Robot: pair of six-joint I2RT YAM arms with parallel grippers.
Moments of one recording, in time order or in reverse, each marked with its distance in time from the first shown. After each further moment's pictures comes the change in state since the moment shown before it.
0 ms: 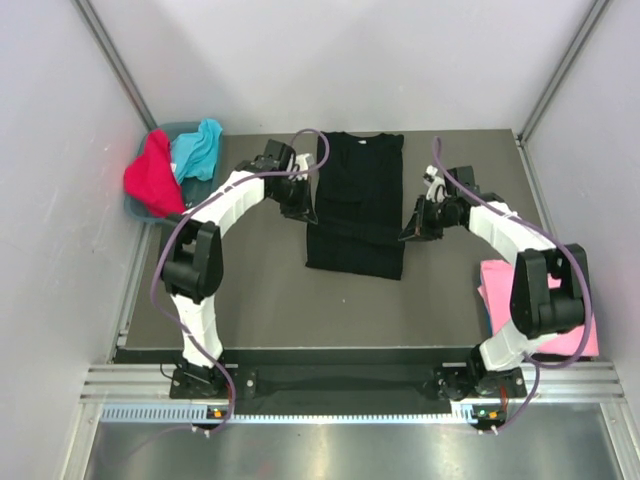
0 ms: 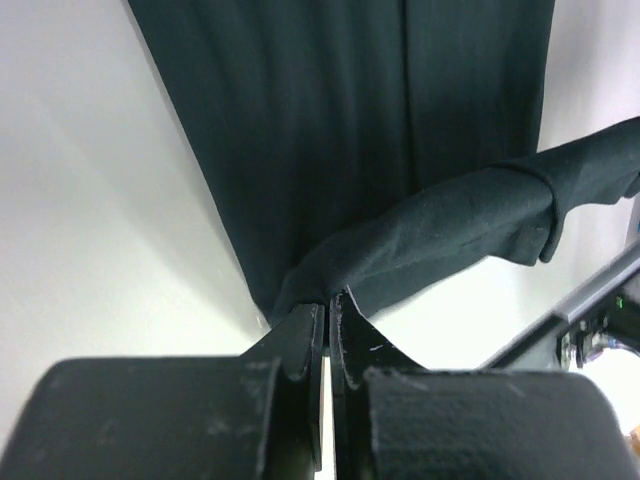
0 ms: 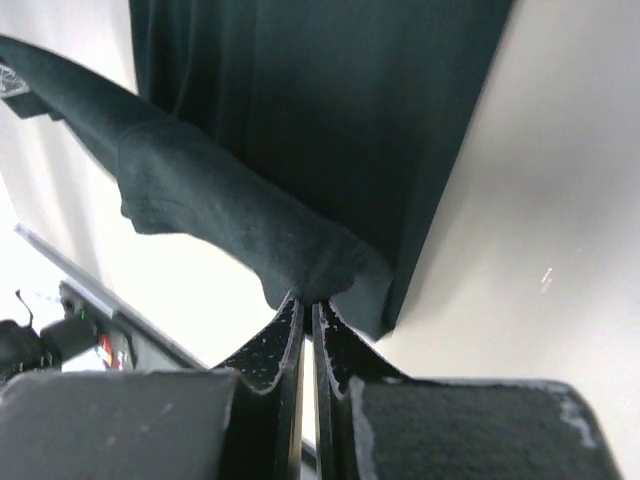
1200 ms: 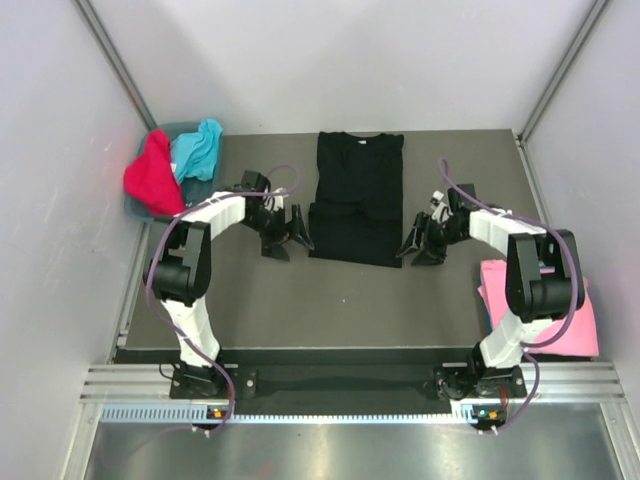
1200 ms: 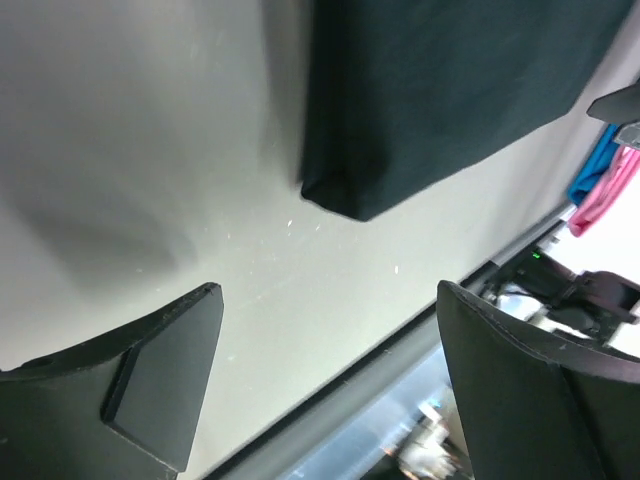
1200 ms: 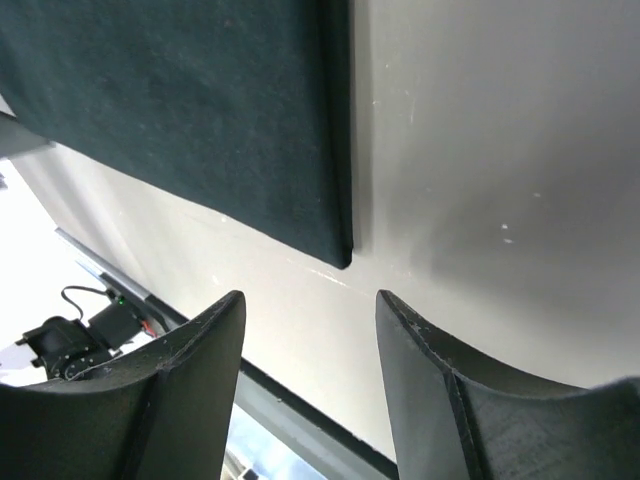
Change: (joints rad) left arm 0.138 -0.056 -0.271 0.028 0.175 -0.101; right arm -0.071 0.113 -0.078 -0.014 -0.072 0.066
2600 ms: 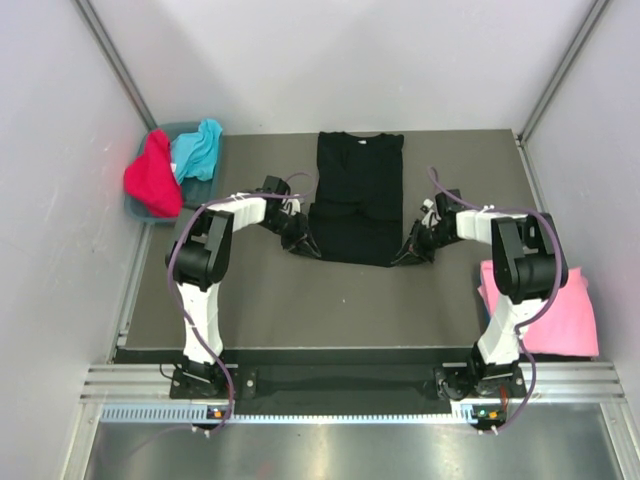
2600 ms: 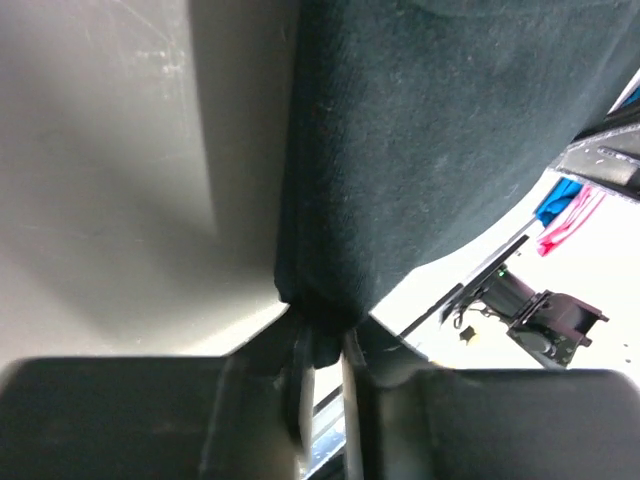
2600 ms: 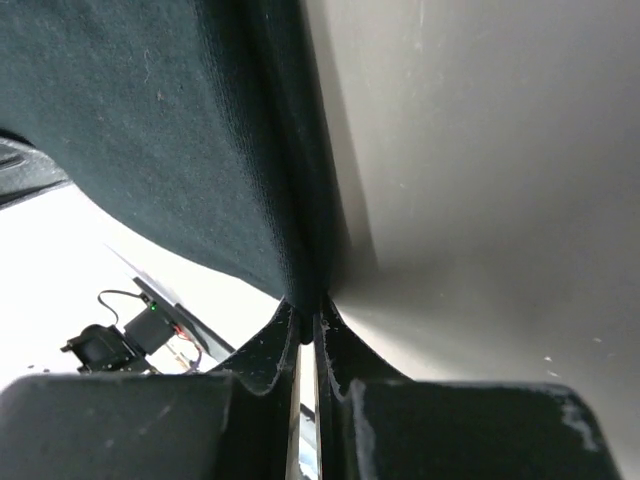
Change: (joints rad) left arm -0.084 0.198 0.043 0.120 0.067 -0.175; right arm 0.045 0.166 0.007 0.110 -0.045 0.121
